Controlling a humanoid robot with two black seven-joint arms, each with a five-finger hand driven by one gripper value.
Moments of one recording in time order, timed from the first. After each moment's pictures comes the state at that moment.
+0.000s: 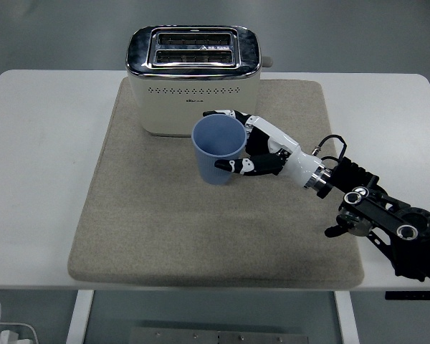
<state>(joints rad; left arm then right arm) 0.01 0.00 -0.06 -0.12 -0.04 -0.10 0.09 0.73 -0.15 0.53 0.95 -0.85 0.29 0.61</state>
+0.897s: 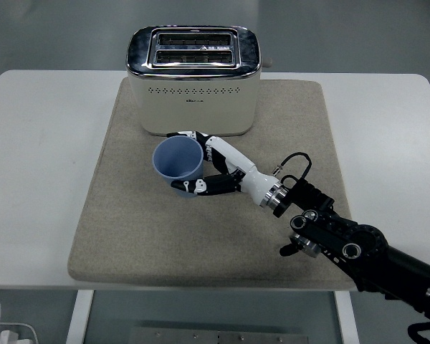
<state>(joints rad) 0.01 0.00 -0.06 -0.12 -0.04 -0.10 0.09 0.73 0.00 0.41 0.89 -0.91 -0.01 0.53</state>
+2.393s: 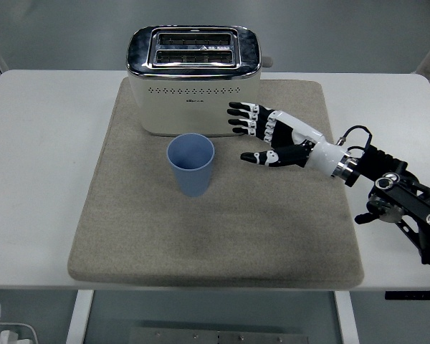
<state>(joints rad) 0.01 0.00 -0.06 -0.12 -0.04 -0.10 0.09 0.75 -0.28 0.59 0.90 -0.83 0.47 0.54</state>
